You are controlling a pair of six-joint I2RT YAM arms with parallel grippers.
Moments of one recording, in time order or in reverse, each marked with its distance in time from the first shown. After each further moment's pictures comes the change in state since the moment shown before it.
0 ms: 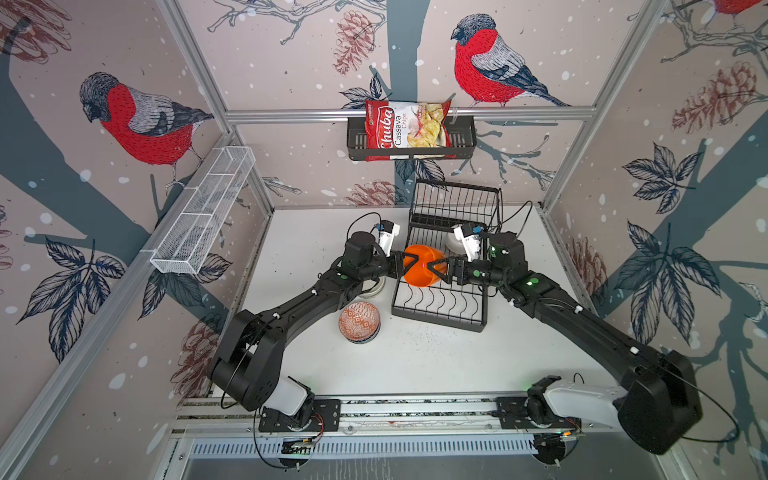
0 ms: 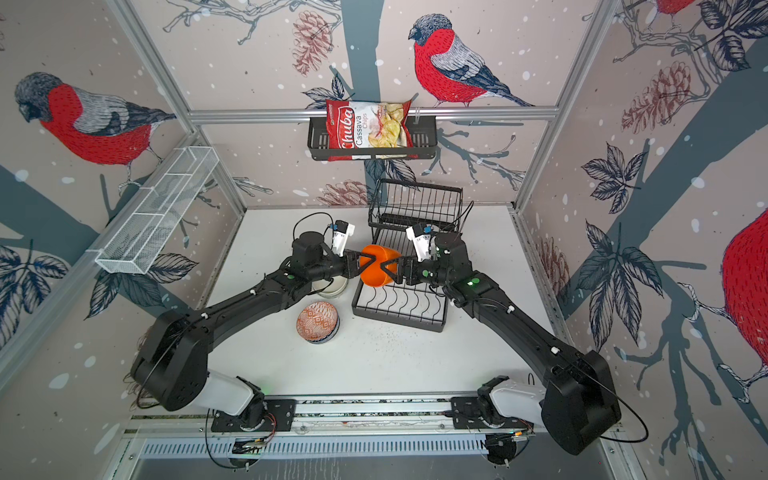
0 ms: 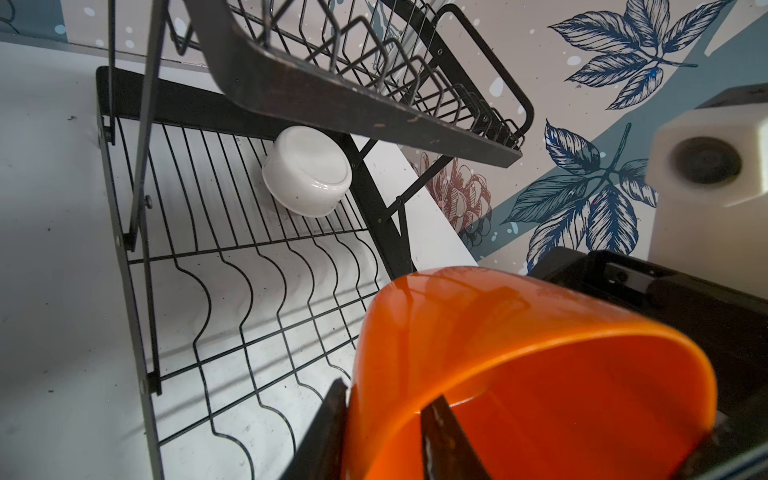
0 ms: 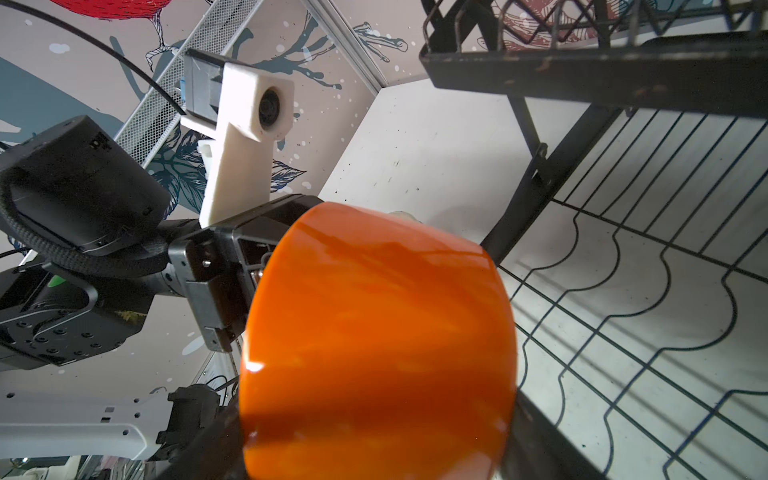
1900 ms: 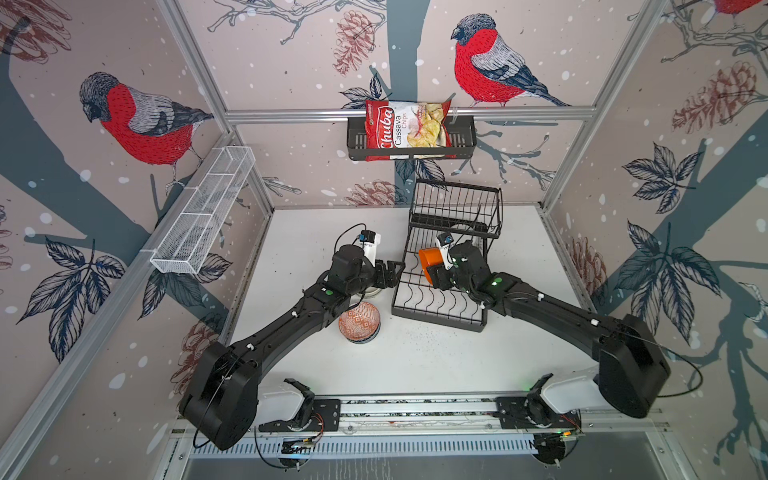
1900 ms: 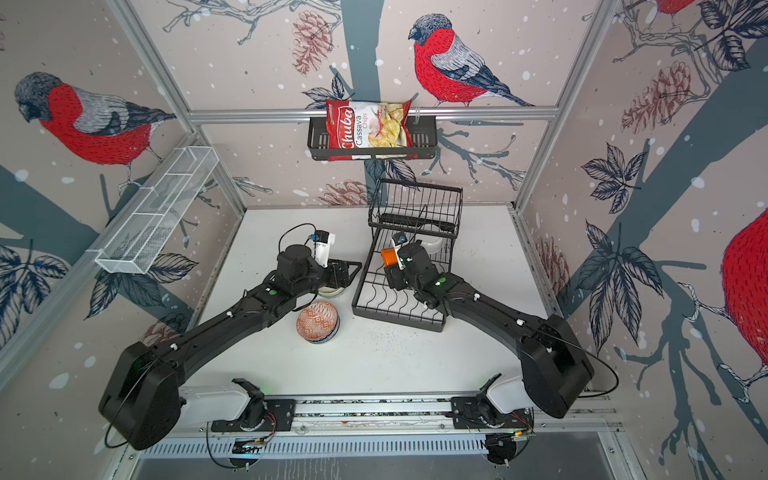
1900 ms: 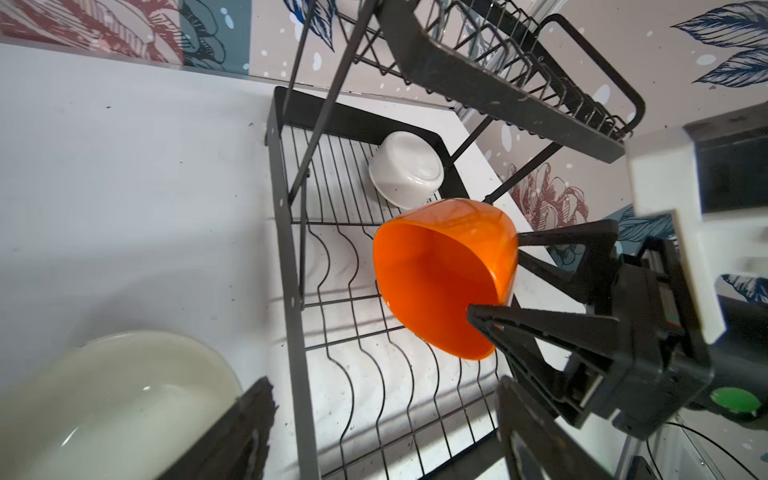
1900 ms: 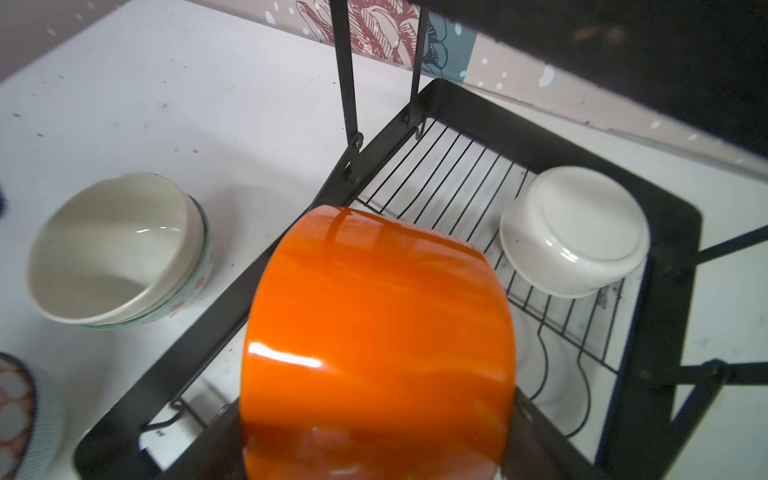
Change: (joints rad) left arm 0.008 -0.216 -0.145 -0.143 -0.291 0.063; right arm 0.215 0.206 0.056 -0.048 0.785 -0.362
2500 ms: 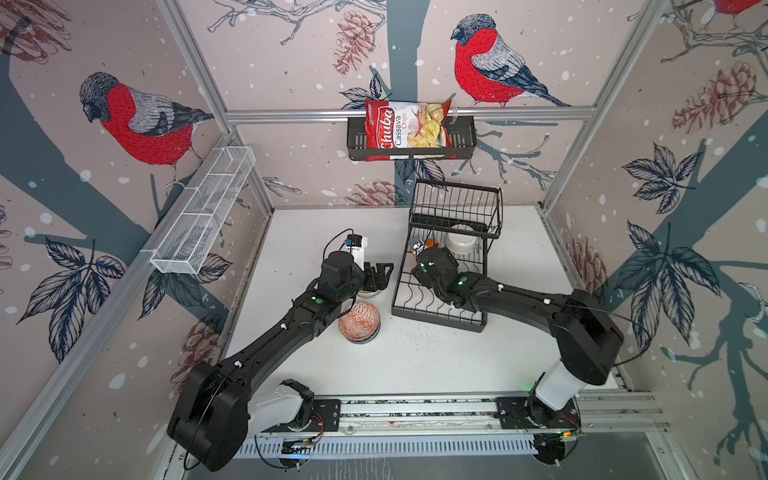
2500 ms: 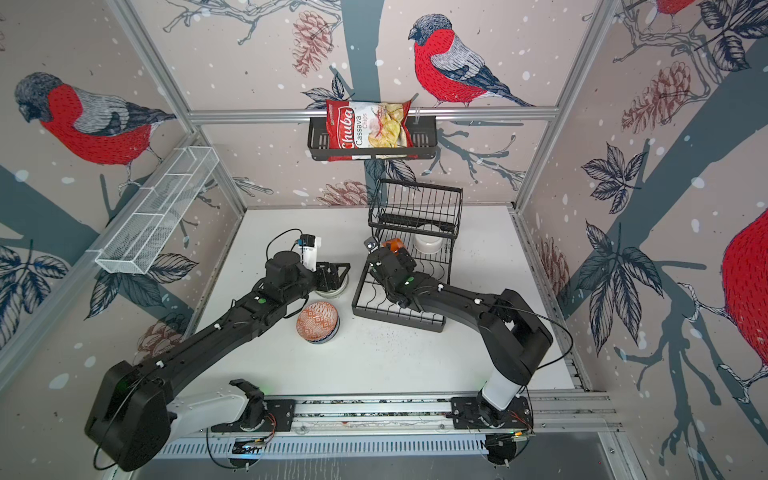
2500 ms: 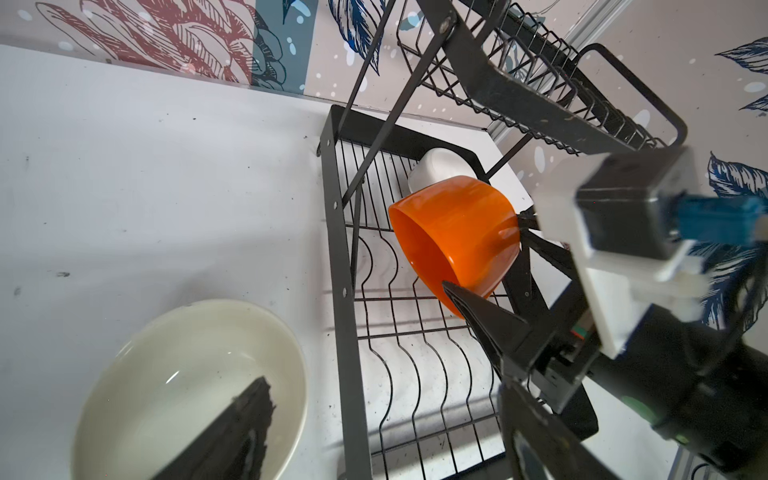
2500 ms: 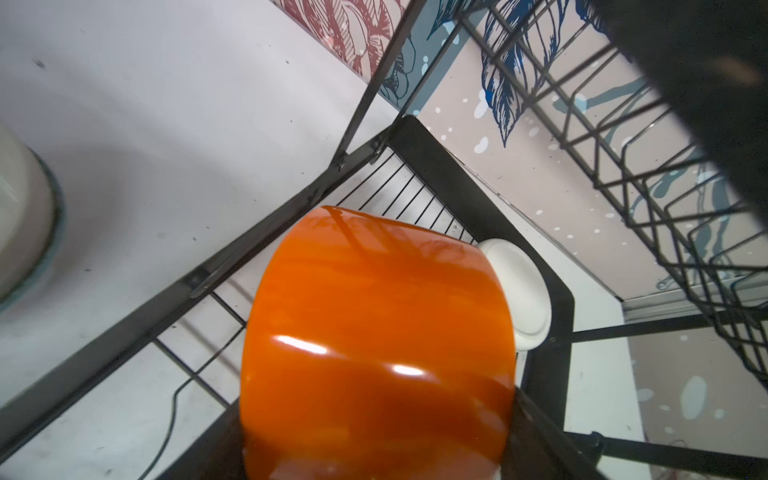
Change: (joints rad) left arm 0.043 -0.096 -0.073 -0.013 -0.059 0.000; right arm 0.117 0.245 0.126 0.090 0.362 -0.287
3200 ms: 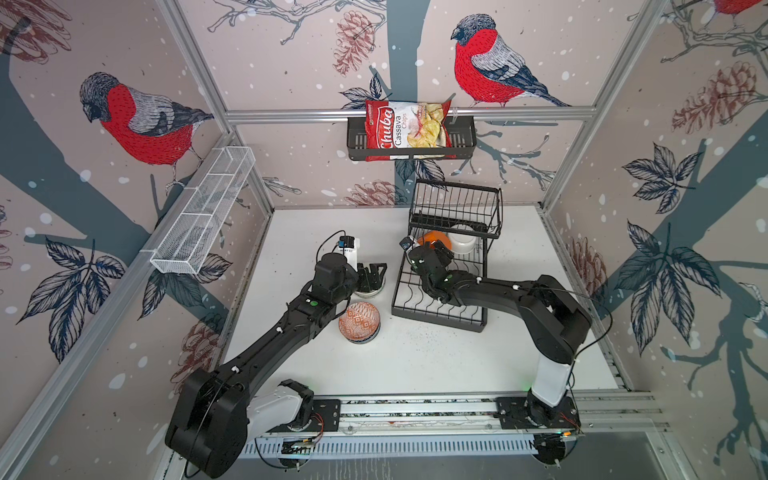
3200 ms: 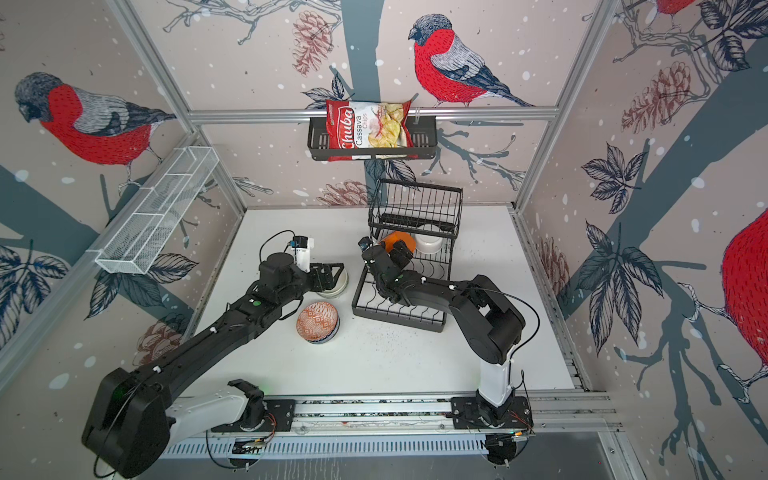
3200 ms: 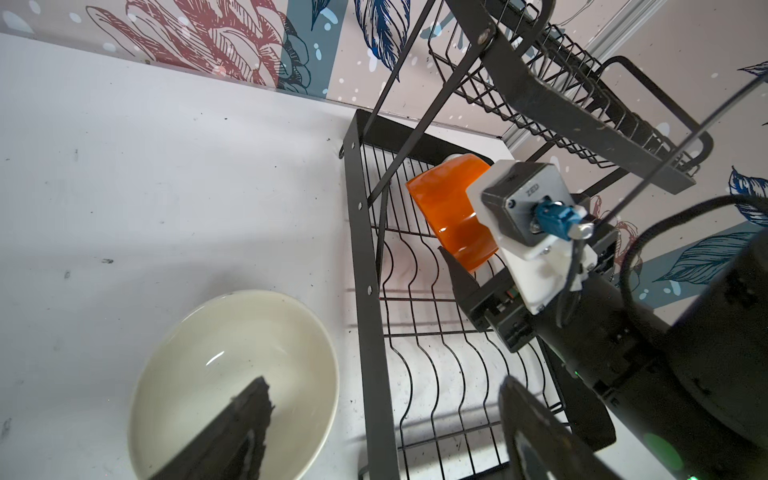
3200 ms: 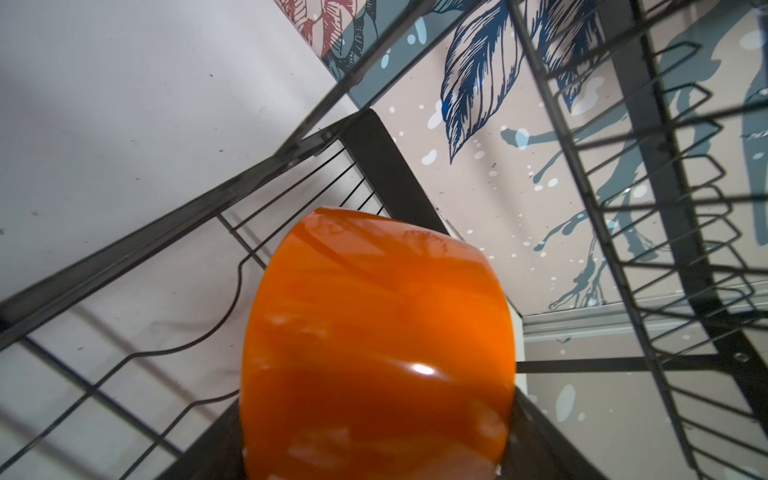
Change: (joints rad) left arm 0.048 -0.029 -0.033 0.001 0.008 0.000; right arm -0.026 0.179 0.057 0.195 0.175 -0.275
